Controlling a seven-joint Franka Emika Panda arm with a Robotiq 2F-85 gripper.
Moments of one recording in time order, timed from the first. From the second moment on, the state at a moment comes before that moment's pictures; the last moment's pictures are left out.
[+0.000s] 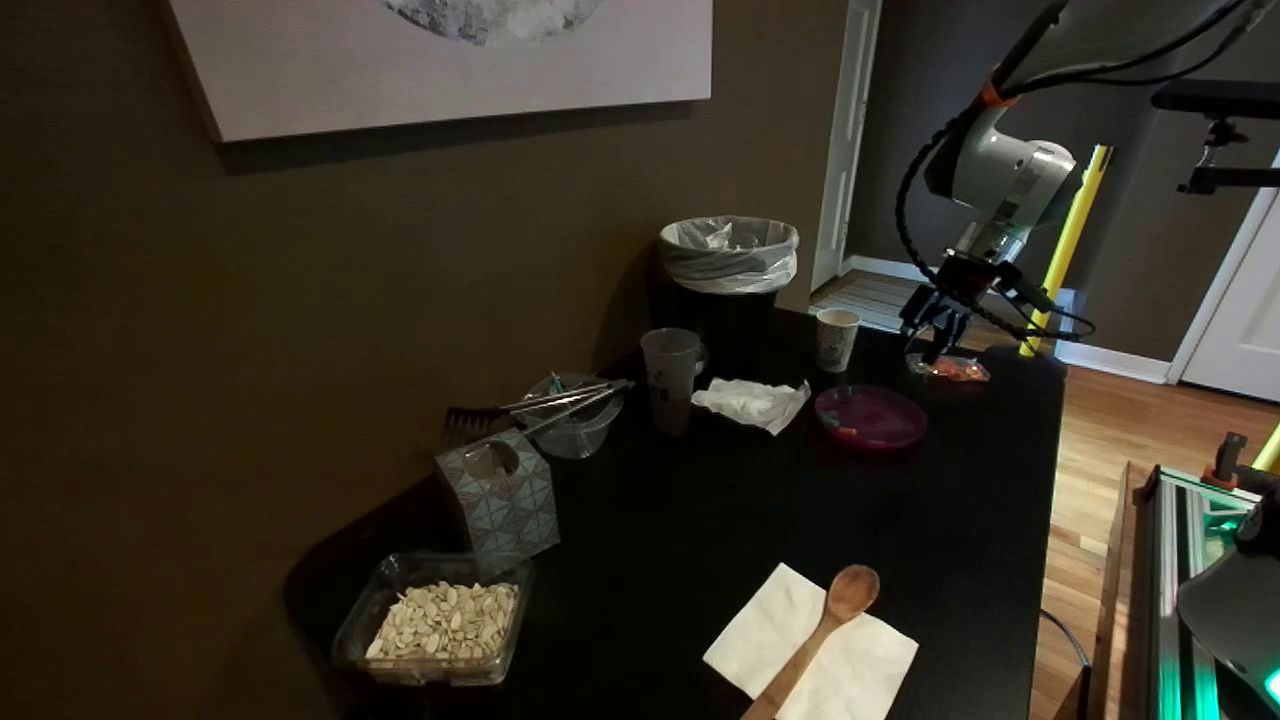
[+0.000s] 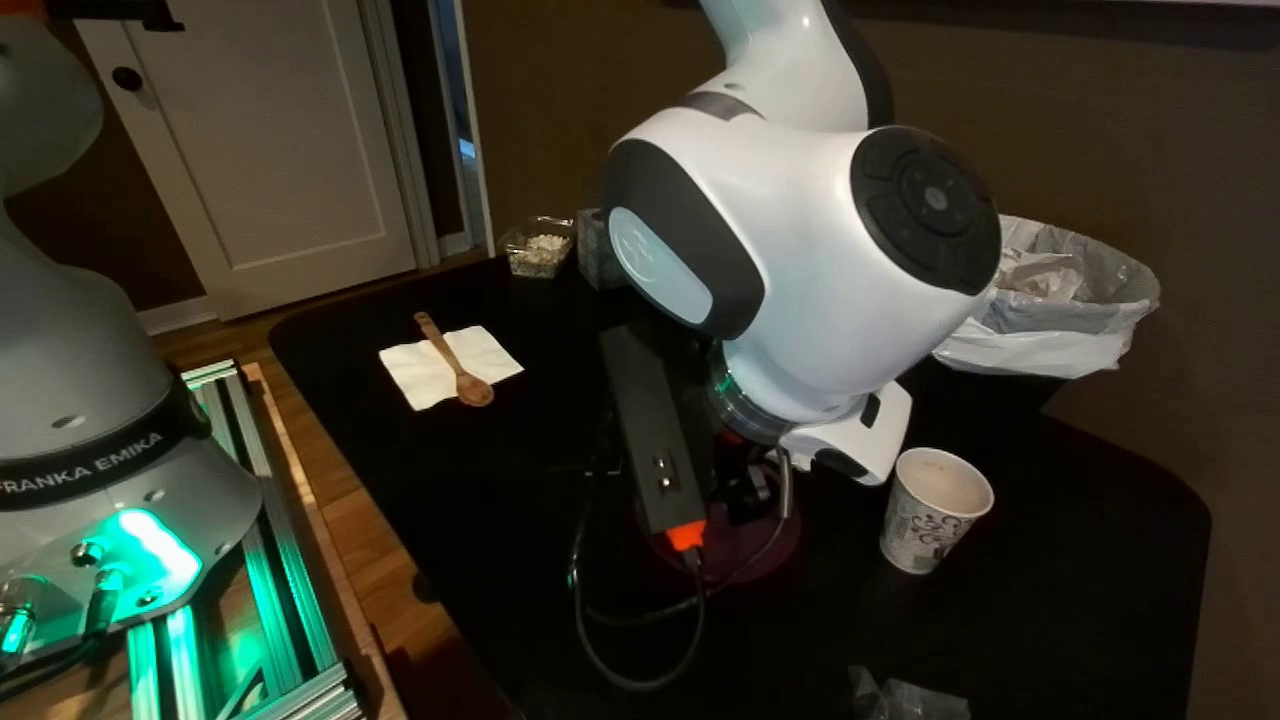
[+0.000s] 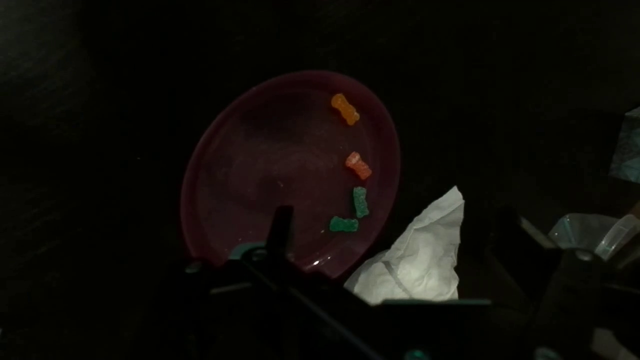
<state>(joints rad) -0.44 0.31 -0.31 -2.31 0.80 2.26 -1.02</state>
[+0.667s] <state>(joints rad) -0.44 0.31 -0.31 -2.31 0.80 2.26 -1.02</state>
